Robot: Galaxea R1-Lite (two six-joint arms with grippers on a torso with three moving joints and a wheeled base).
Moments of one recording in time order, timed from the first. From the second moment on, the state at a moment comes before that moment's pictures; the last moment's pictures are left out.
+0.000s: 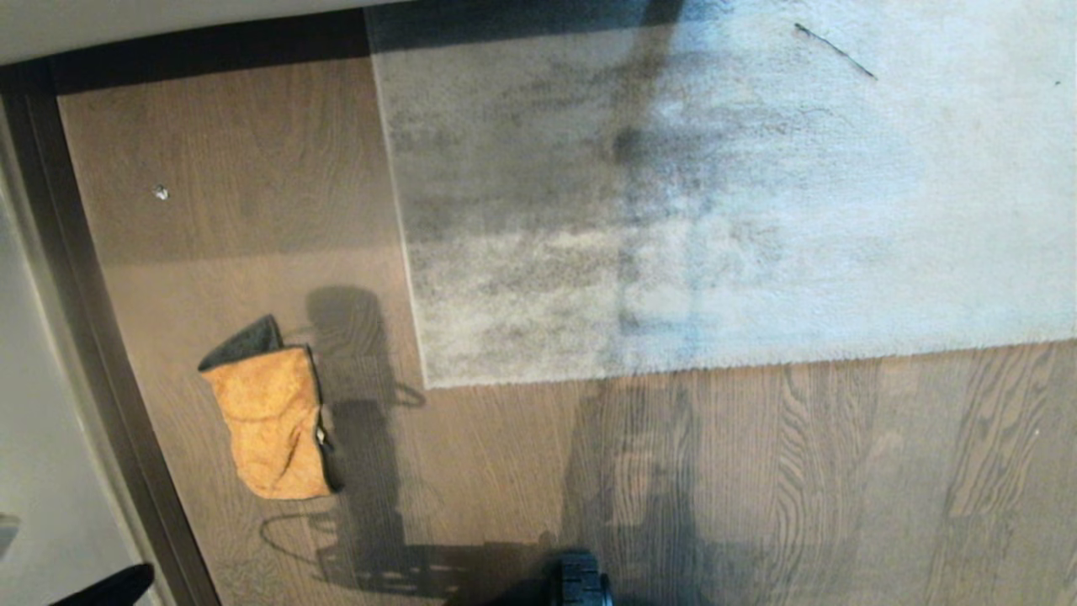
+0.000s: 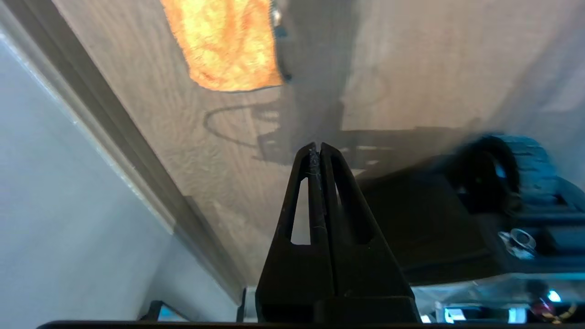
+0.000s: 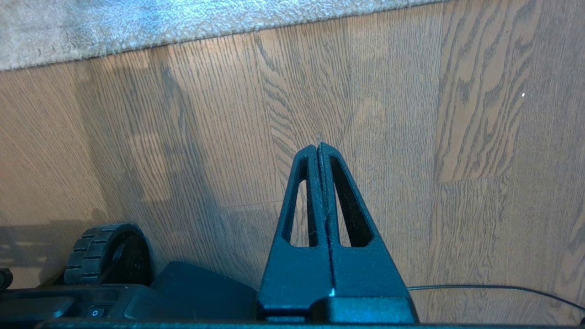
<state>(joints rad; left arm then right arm) -0.07 0.74 -0.18 -0.08 0.03 -0.02 0.00 0.00 0.00 -0.01 -0.04 0.06</state>
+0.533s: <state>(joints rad) 0.02 1.09 -0.11 -0.38 0.04 -0.02 0.00 0.00 0.00 -0.01 -0.04 0.06</state>
